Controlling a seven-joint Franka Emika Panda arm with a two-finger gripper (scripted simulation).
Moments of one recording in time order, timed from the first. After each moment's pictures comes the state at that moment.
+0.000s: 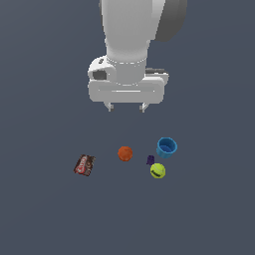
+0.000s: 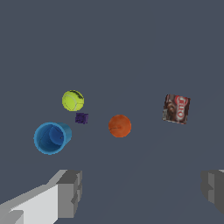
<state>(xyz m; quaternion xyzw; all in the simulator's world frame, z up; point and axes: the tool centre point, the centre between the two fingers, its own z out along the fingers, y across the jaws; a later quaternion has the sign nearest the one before) 0.005 -0.003 0.324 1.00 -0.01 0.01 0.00</state>
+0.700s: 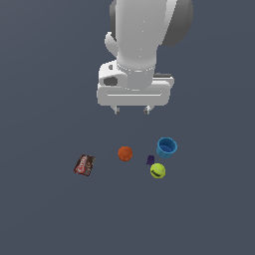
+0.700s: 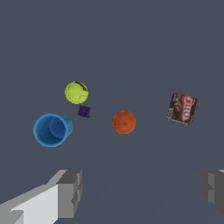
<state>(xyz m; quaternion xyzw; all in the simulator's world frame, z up) 0.001 0.014 0.312 1.00 0.02 -0.01 0.02</state>
